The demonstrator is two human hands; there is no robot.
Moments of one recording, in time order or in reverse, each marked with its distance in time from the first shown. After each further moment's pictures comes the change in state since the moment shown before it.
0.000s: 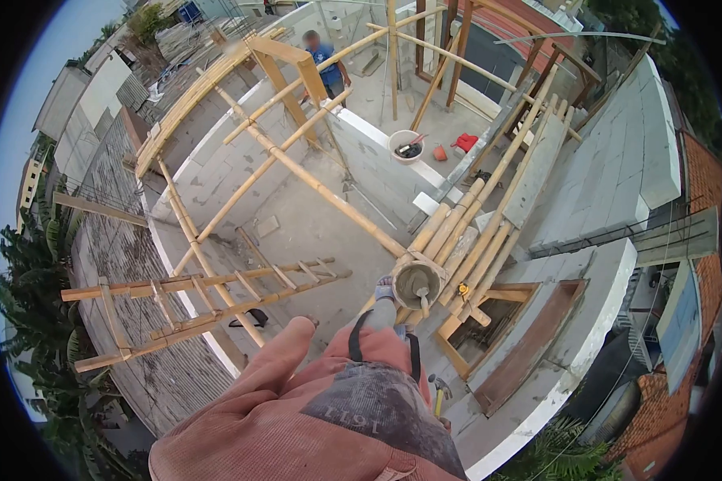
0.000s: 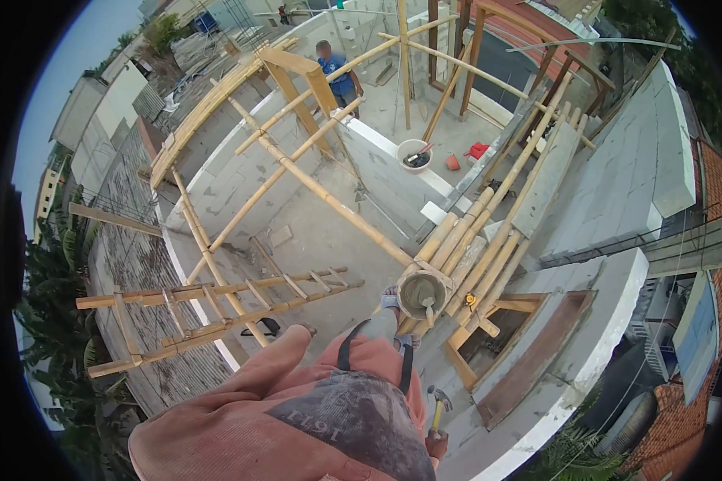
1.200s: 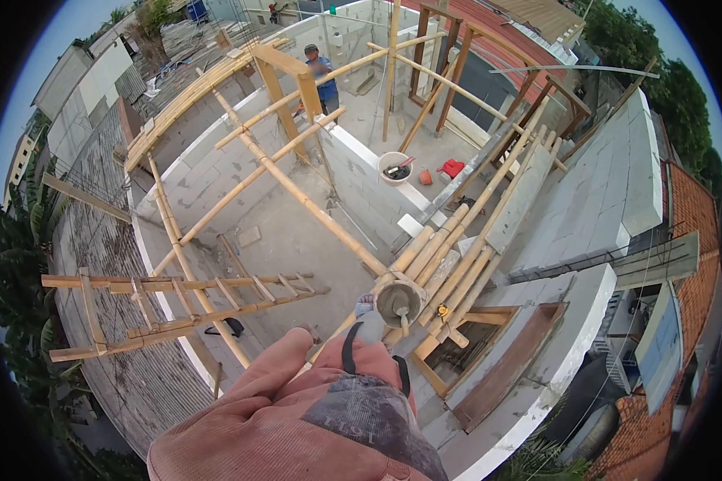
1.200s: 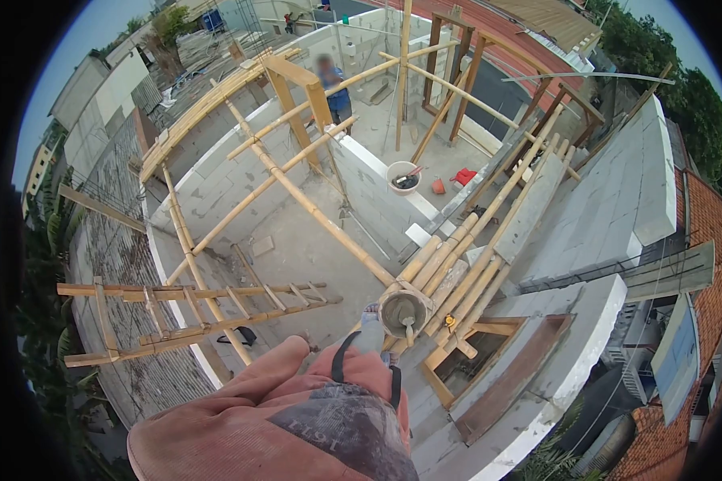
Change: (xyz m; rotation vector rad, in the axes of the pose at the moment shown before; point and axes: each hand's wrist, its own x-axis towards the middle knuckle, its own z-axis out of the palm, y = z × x) left_hand 0.073 0.035 0.032 -0.228 0.106 0.054; right_hand 0.071 -0.066 0.014 -0.107 -0.097 0.034
